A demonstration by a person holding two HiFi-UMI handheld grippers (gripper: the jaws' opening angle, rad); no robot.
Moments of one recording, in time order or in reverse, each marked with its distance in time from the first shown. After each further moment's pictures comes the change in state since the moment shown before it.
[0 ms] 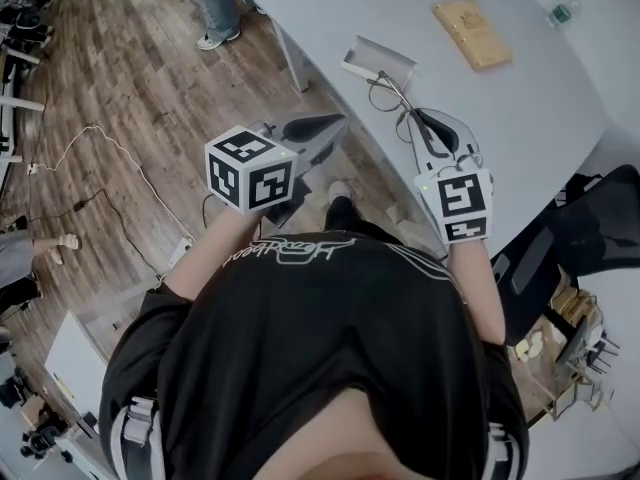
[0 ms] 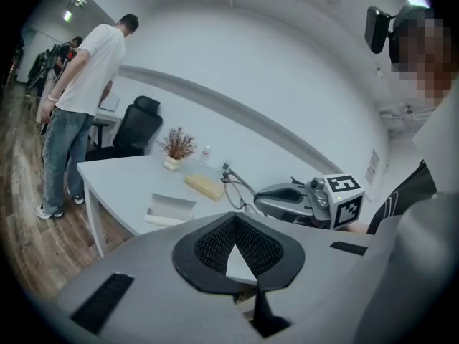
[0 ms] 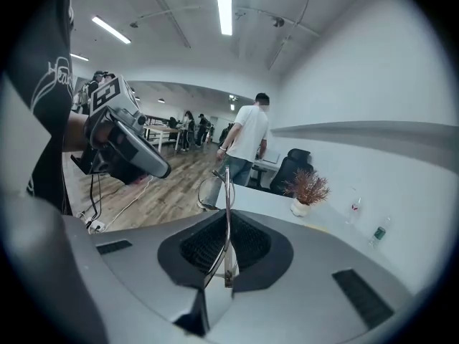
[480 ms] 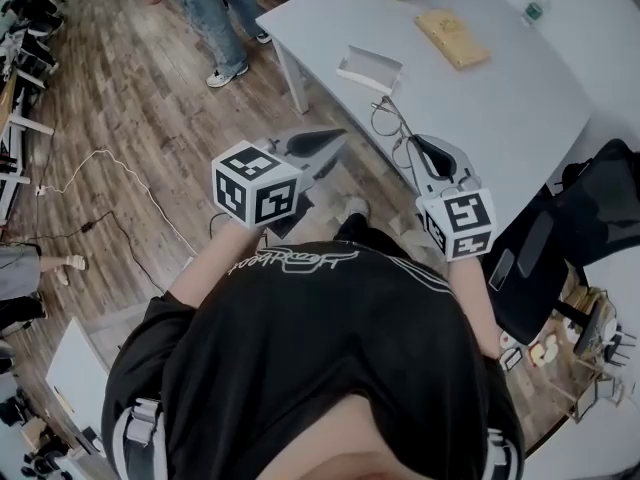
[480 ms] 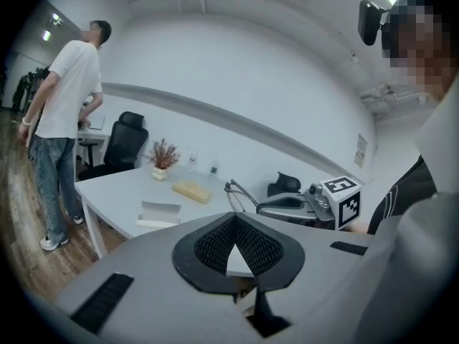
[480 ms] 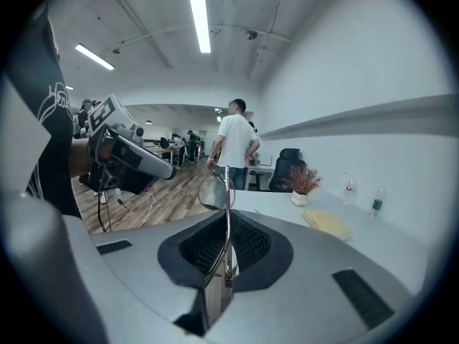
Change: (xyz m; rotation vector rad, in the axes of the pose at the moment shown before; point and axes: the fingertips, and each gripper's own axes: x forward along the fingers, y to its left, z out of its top) left arm -0.041 -0.076 -0.013 0.142 -0.025 -0.028; right arm -0.086 0.045 -0.007 0.179 -0.089 -0.026
